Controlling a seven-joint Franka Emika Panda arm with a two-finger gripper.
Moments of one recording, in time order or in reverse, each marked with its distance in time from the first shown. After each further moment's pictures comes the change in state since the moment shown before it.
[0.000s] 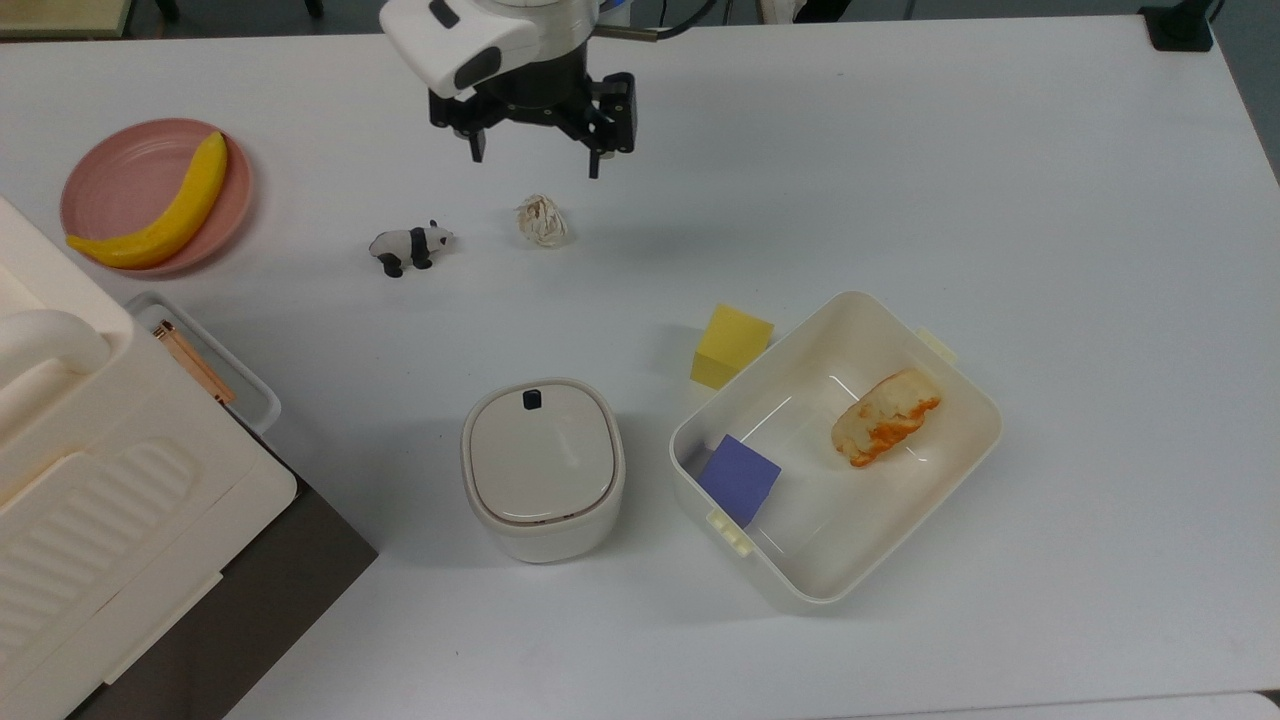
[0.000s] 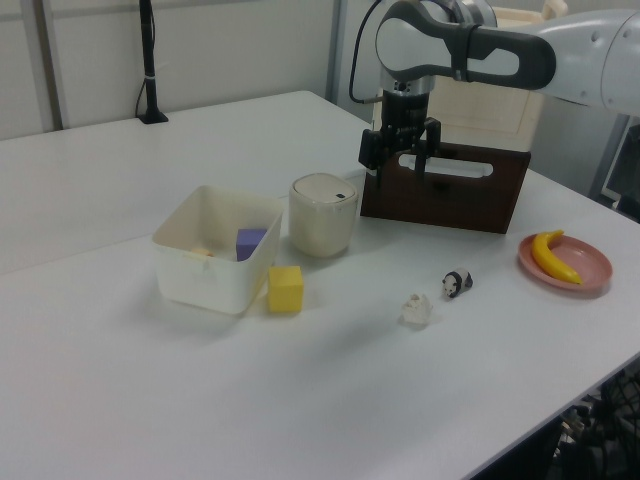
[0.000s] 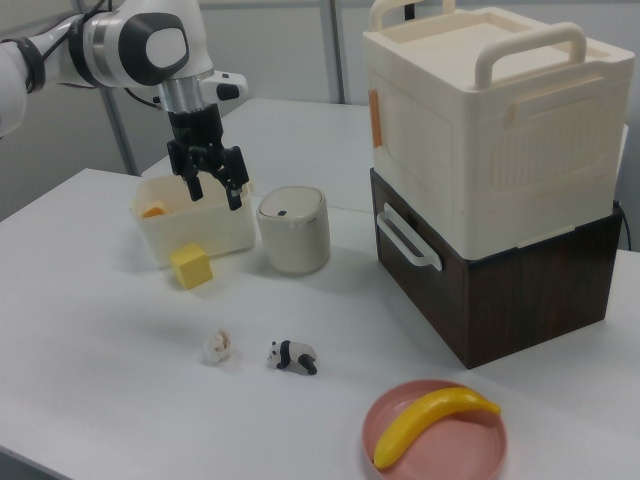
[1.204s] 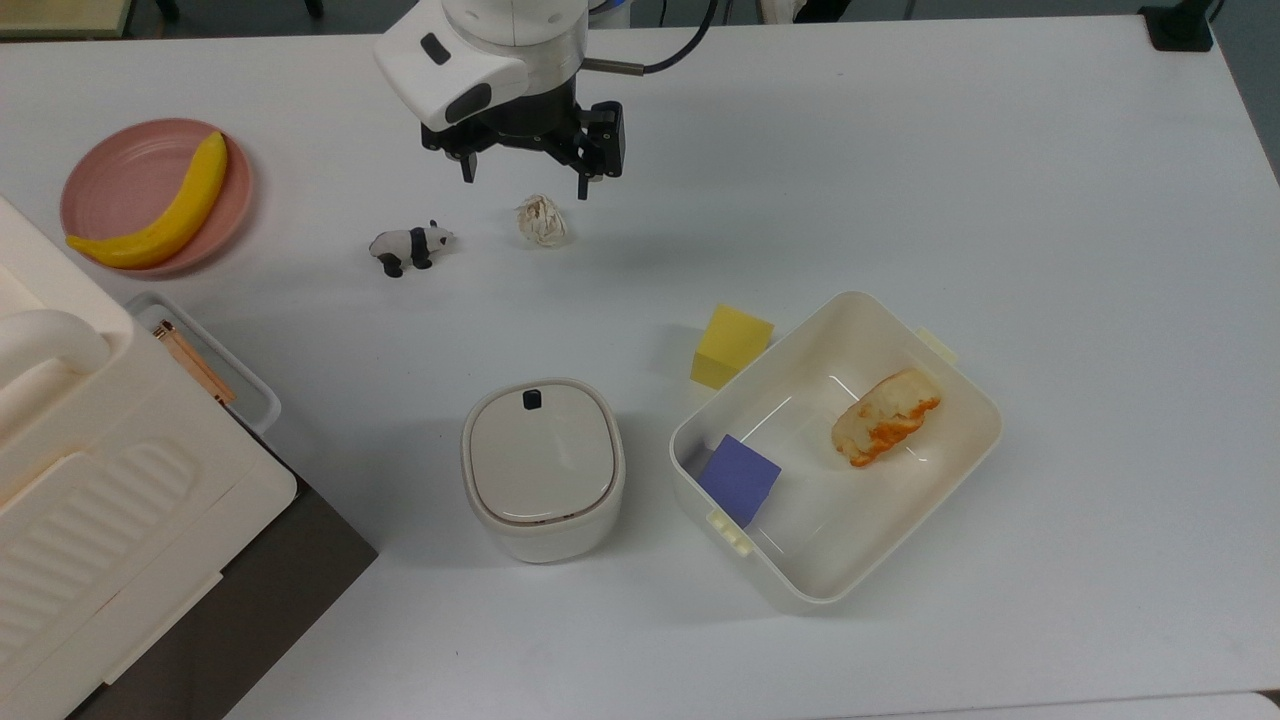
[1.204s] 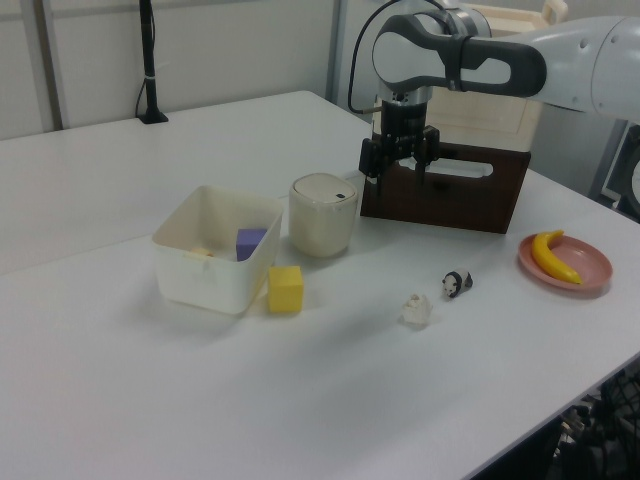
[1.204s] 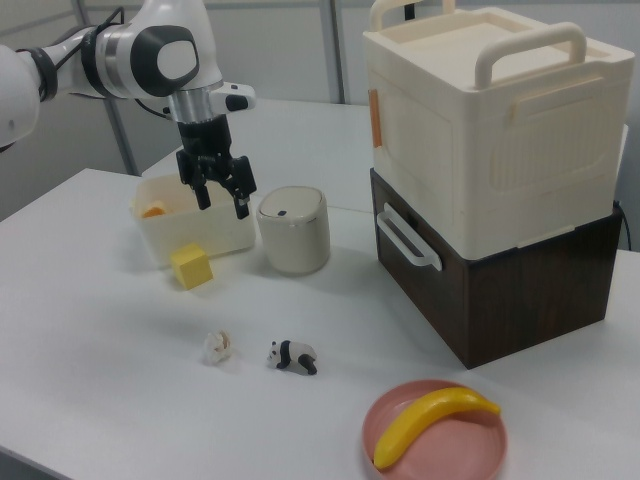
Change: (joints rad) arm -0.009 0.029 0.000 -0.007 -0.007 0.023 -0.001
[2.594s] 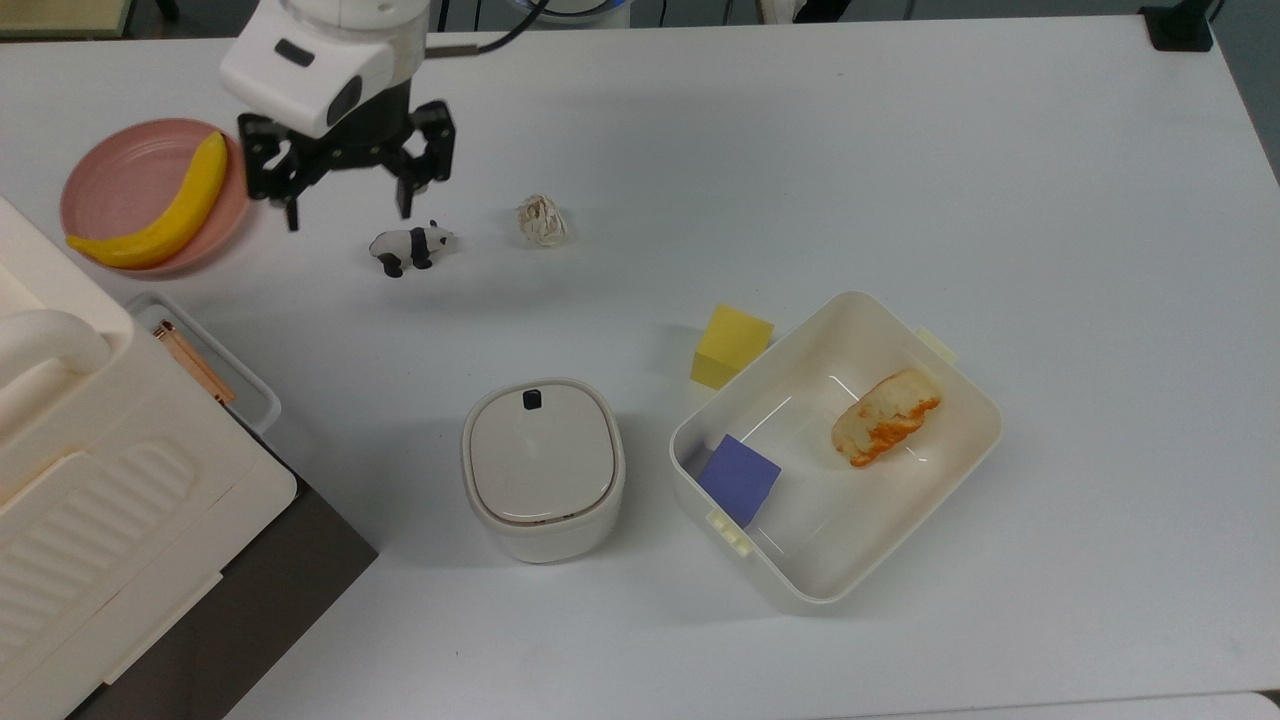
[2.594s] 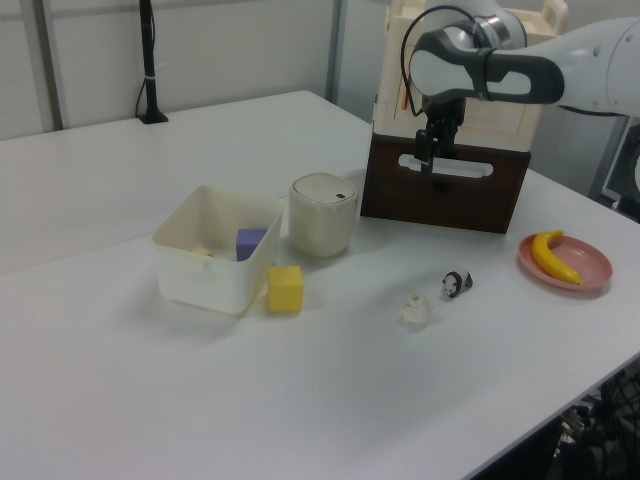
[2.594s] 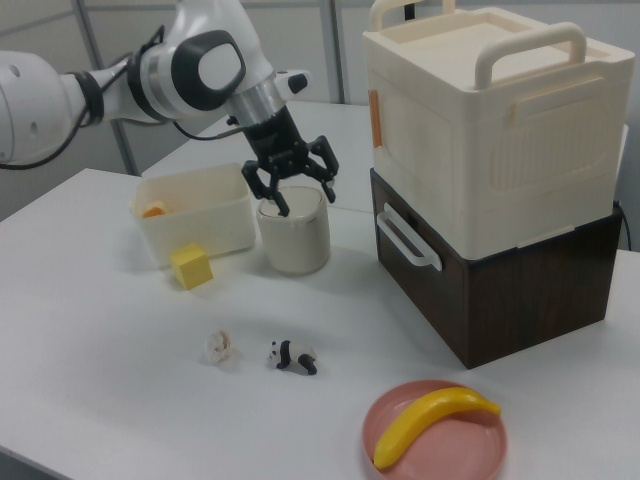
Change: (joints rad) arm -0.113 0.001 -0.034 -0.034 -0.200 0.250 -0.558
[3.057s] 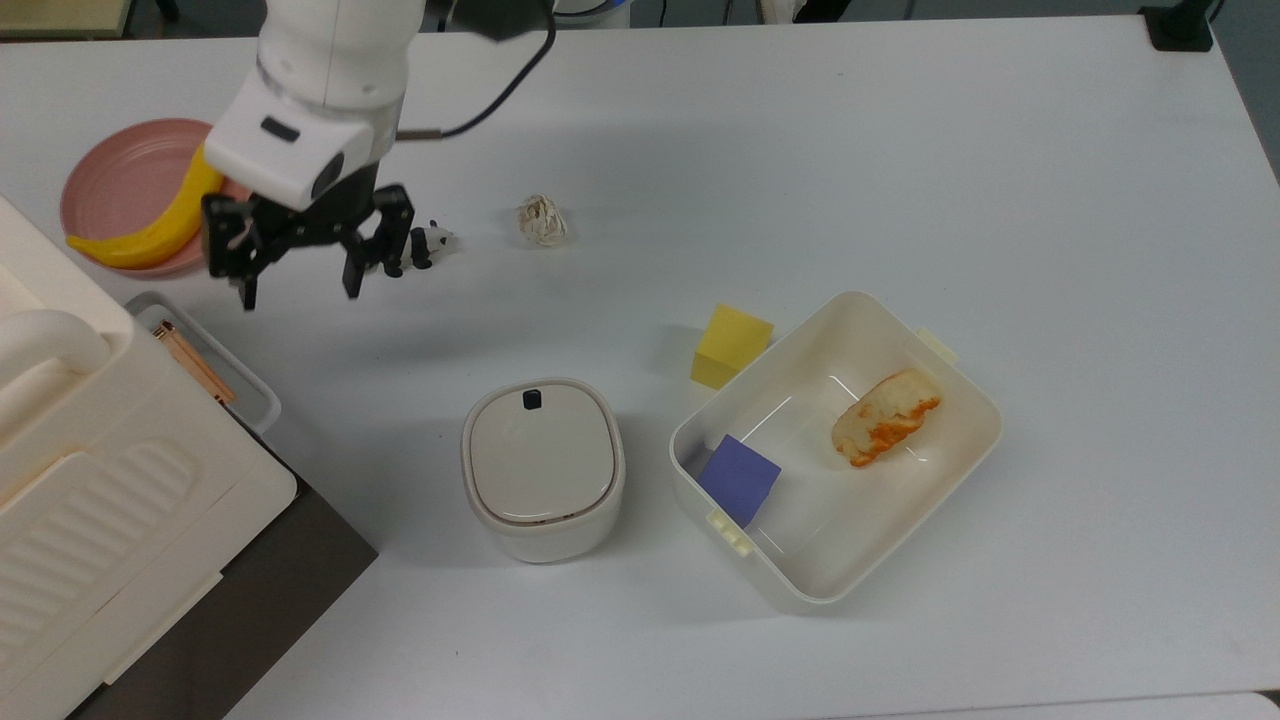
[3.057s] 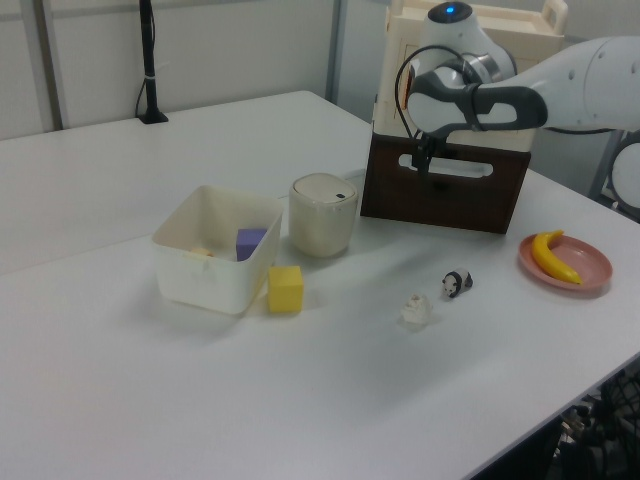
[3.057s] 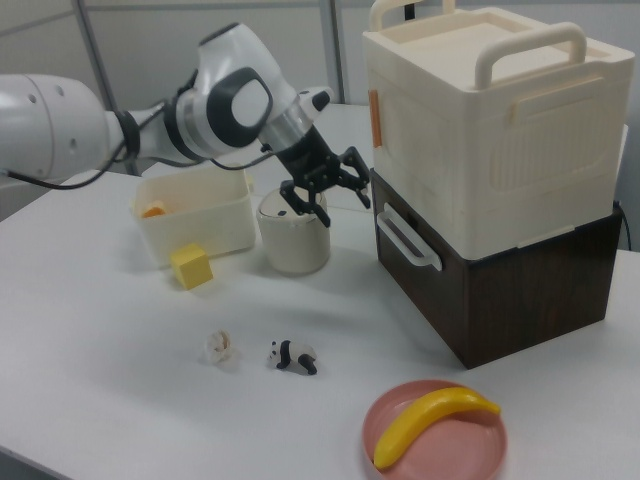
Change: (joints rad) arm -0.003 0.085 -0.042 -0.027 -0.090 0.253 -0.020
